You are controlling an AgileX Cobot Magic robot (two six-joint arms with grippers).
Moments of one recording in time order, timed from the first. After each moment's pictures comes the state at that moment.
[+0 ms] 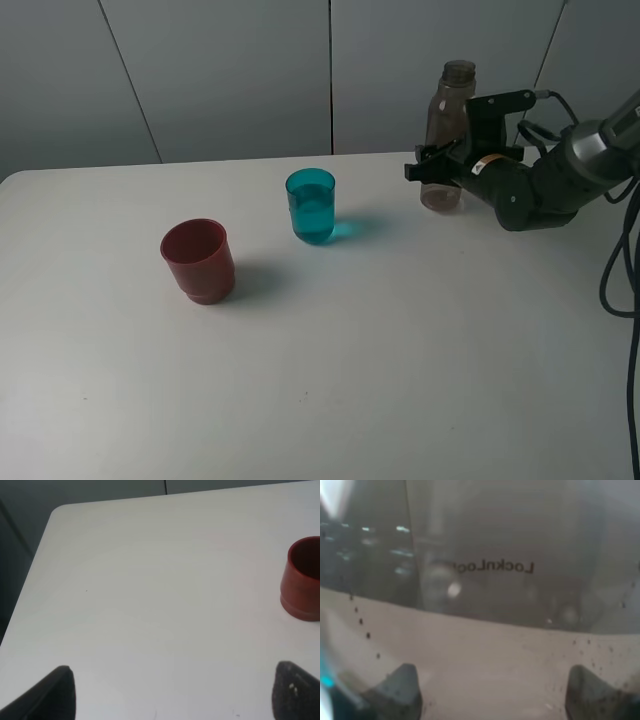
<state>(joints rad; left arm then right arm) 0.07 0.00 -0.52 0.01 1.09 0.08 0.24 2.17 -0.92 0.09 -0.81 -0.07</state>
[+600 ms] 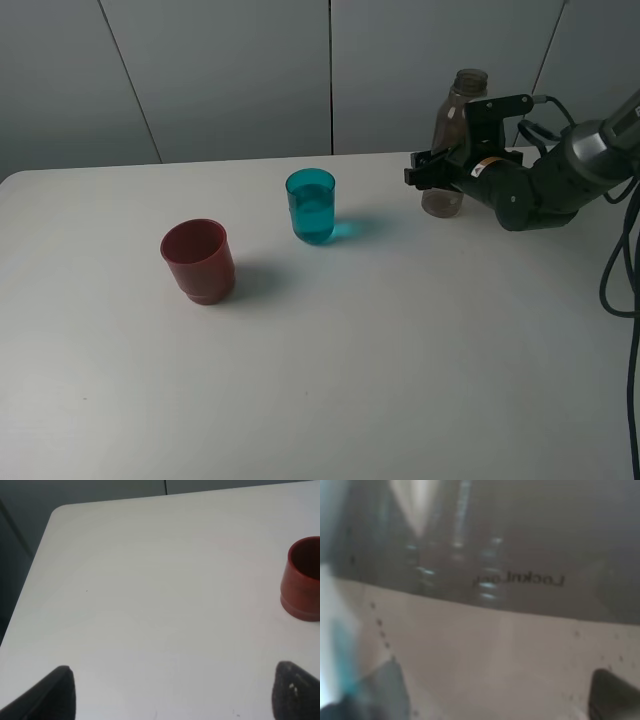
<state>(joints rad) 0.07 0.00 -0.52 0.01 1.09 0.08 0.24 2.17 -0.92 0.09 -0.77 -0.06</state>
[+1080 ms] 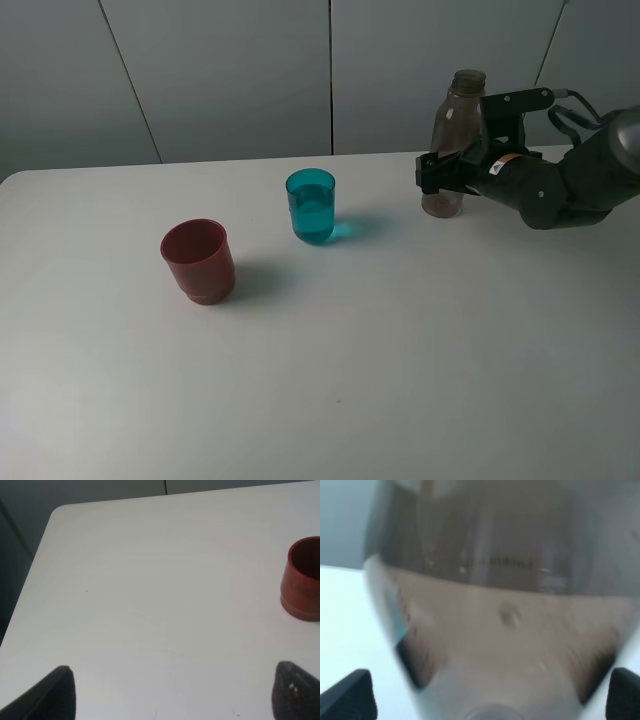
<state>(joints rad) 0.07 0.00 -0.52 0.01 1.09 0.08 0.24 2.01 -0.79 0.10 -0.68 -0.06</state>
